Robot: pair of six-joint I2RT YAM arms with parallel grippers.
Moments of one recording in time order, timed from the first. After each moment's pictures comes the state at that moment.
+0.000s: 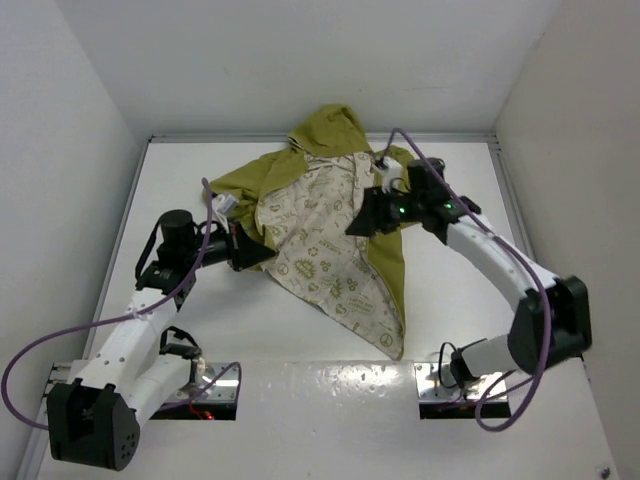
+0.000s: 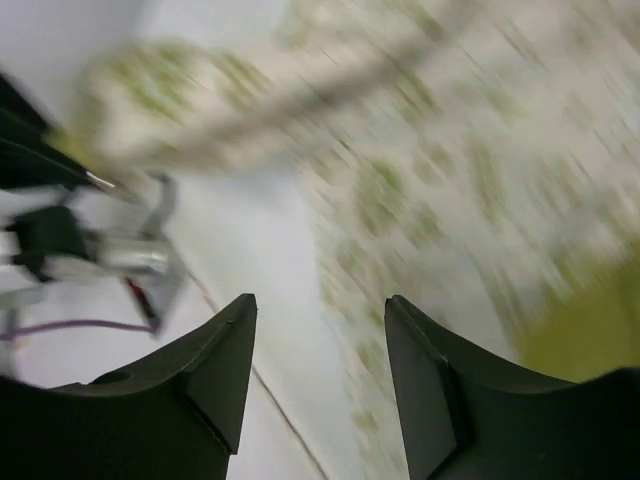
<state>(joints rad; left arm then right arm) -0.11 0.89 0.60 -0.07 0.91 -0.31 0.39 1.46 1.09 -0.29 -0.68 0.28</state>
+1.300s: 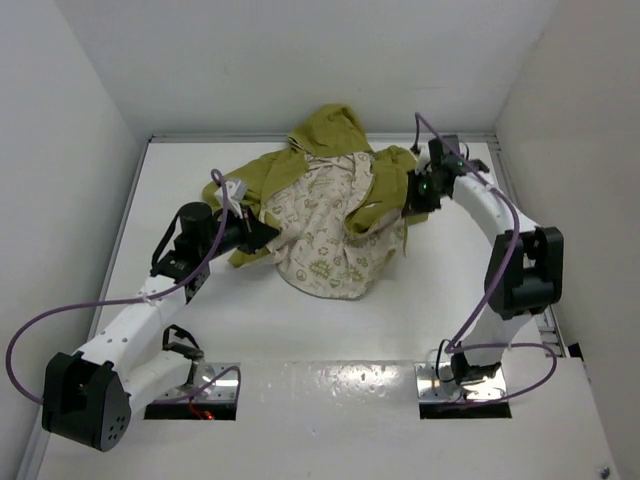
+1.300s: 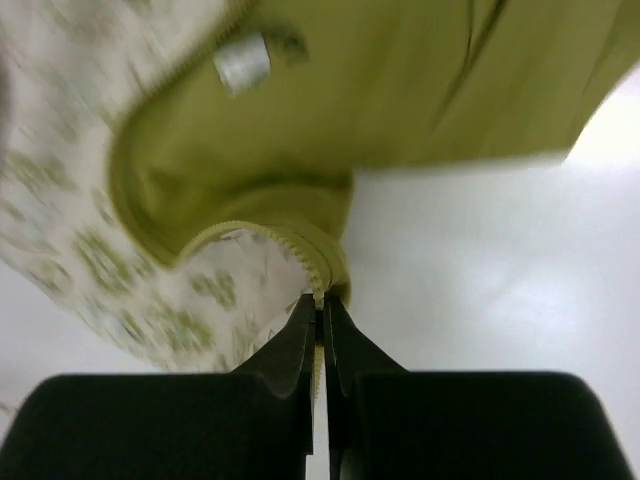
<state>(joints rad) -0.27 0.99 0.63 0.08 0.49 -0.36 0.13 1.73 1.30 -0.68 -0.24 0.11</state>
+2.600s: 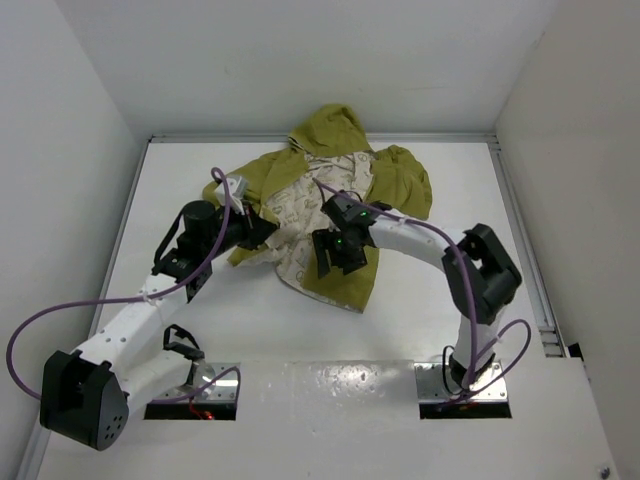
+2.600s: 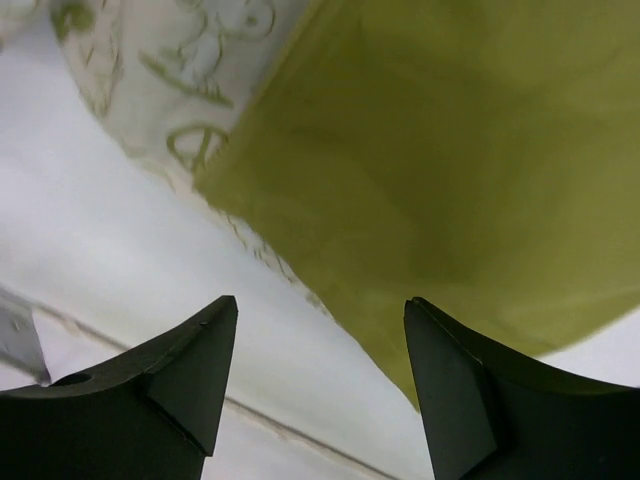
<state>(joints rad) -0.31 1.00 0.67 0.07 0.36 -0.35 0.70 1.81 1.22 -0.60 -0.16 0.46</state>
